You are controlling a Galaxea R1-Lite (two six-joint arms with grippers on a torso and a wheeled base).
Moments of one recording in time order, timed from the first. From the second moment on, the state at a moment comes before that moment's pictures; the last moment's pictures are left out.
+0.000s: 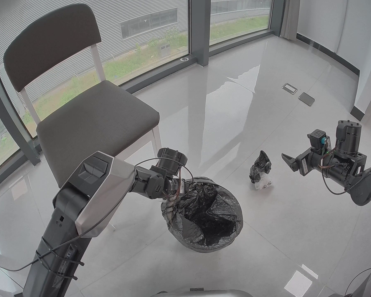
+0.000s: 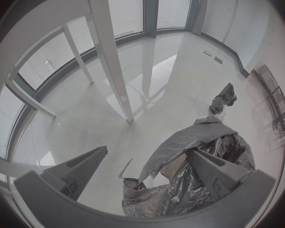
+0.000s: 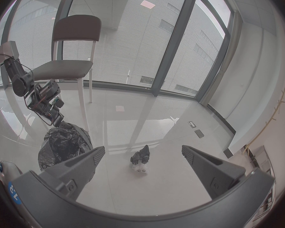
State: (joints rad) left arm -0.50 2.67 -1.89 0.02 0.28 -0.29; right arm 0.17 1.82 -0.70 -0.86 -0.01 -0.42
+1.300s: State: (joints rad) left arm -0.49 2.62 -1.89 0.11 0.27 -0.33; right arm 0.16 1.83 -0.68 -0.85 -0.01 -0.41
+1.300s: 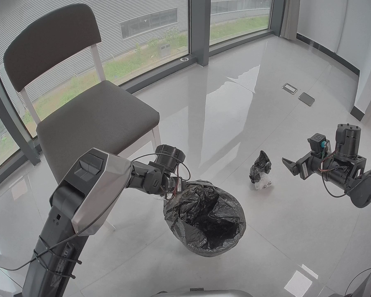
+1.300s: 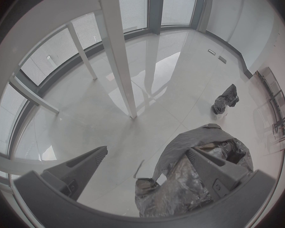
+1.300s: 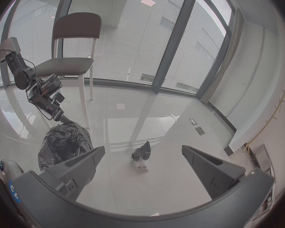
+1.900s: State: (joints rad) left arm -0.53 2.37 -1.78 0.12 0.29 -0.36; right arm 0.05 1.99 -0.82 -0.83 0.00 -0.39
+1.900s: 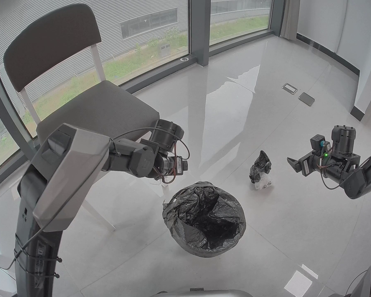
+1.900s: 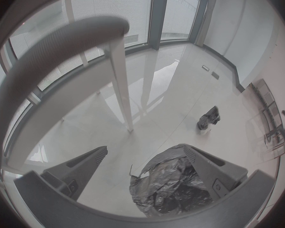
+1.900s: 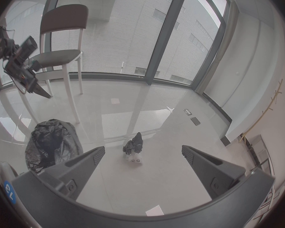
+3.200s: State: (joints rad) left arm -0.50 1.97 -1.60 0.12 0.32 -0.39; right arm 0.04 2.88 -2.00 -0.32 0.00 0.02
